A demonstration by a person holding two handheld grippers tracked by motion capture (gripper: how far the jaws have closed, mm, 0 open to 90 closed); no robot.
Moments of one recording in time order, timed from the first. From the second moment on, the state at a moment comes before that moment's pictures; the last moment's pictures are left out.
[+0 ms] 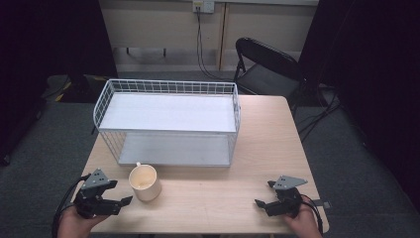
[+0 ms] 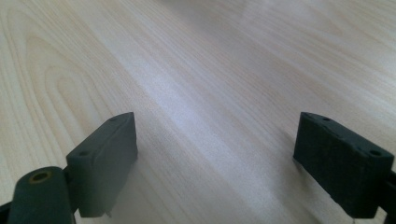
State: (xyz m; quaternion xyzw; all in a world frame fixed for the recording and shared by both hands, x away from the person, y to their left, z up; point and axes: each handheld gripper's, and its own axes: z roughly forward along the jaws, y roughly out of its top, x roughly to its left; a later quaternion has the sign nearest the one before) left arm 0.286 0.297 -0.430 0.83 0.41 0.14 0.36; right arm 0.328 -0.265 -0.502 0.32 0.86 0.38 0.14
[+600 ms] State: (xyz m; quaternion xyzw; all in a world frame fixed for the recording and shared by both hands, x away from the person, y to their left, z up) left arm 0.301 0.281 -0.398 0.82 0.42 0.16 0.35; right arm 0.328 -0.265 -0.502 0.32 0.86 0.37 0.14
